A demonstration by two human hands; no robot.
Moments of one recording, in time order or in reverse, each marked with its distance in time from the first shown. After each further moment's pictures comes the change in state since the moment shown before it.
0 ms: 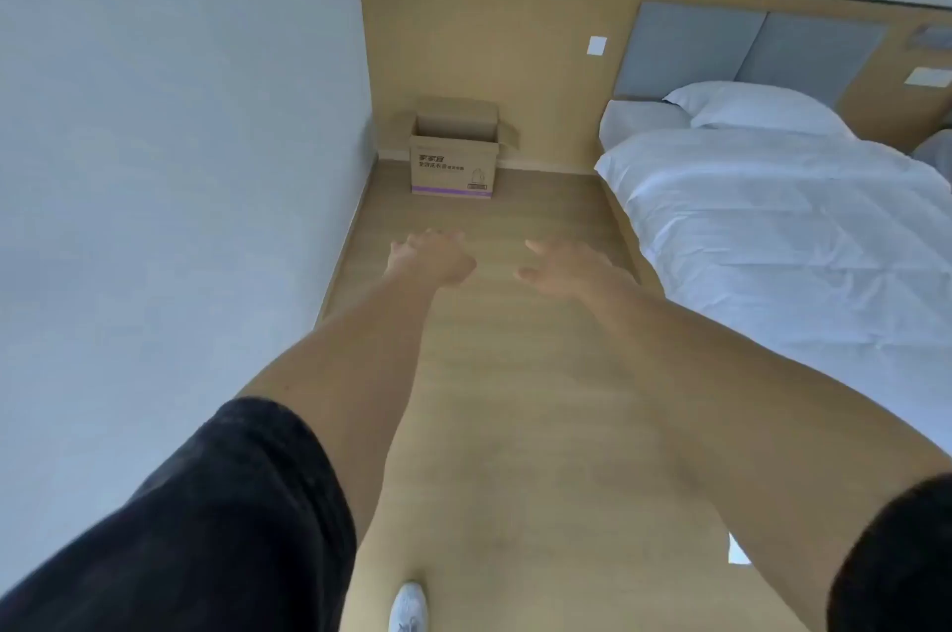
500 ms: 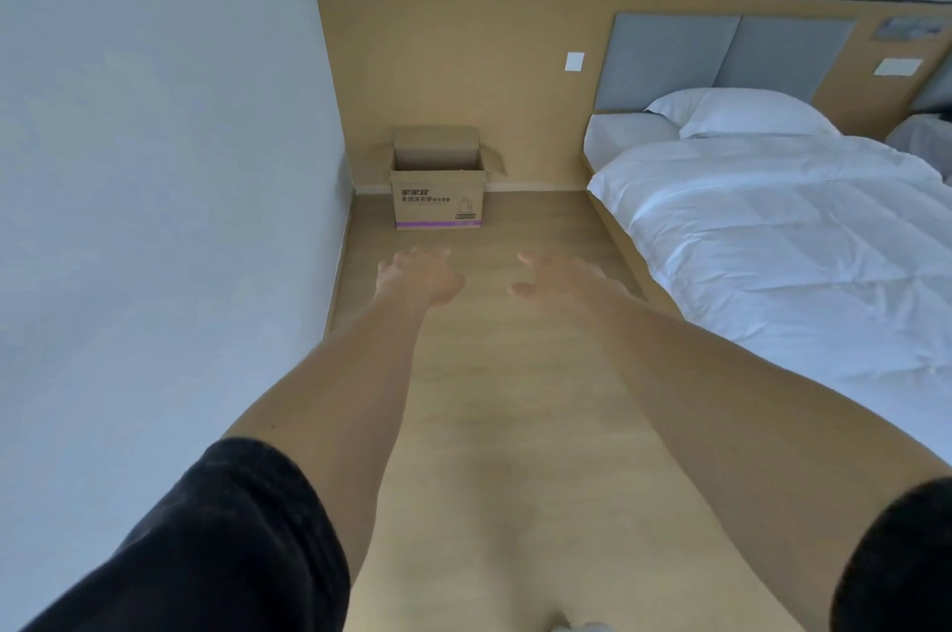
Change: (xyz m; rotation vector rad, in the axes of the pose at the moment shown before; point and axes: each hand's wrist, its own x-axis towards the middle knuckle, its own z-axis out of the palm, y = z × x) left_hand 0.184 -0.075 -0.063 0.010 -0.045 0.010; right_hand 0.180 -0.064 -0.042 0.059 -0.006 0.083
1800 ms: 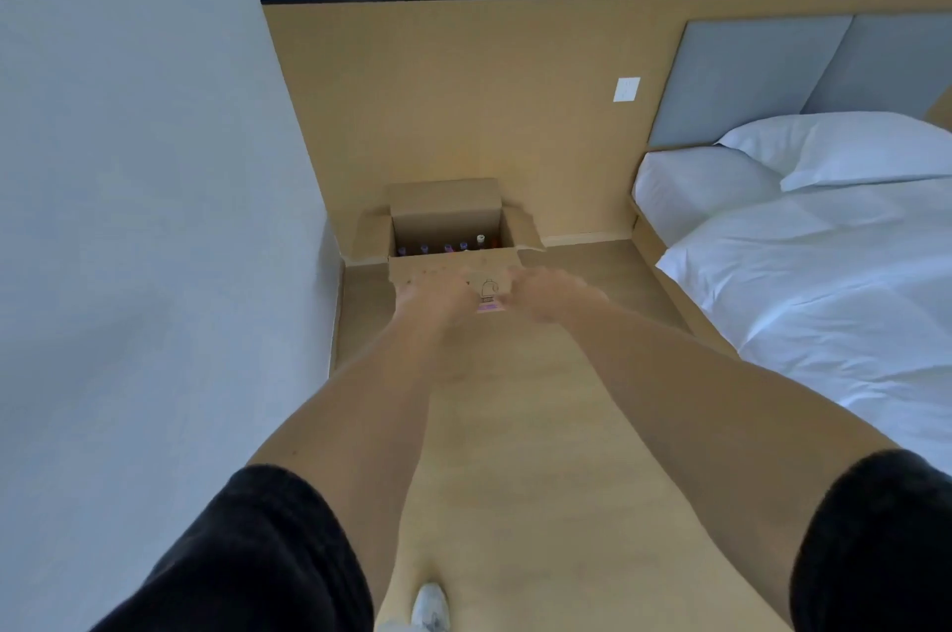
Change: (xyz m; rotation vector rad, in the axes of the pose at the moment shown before) left_hand 0.681 -0.013 -0.140 0.007 -0.019 0.074; right_hand 0.667 -0.085 -0.149 0.019 -0.050 -0.013
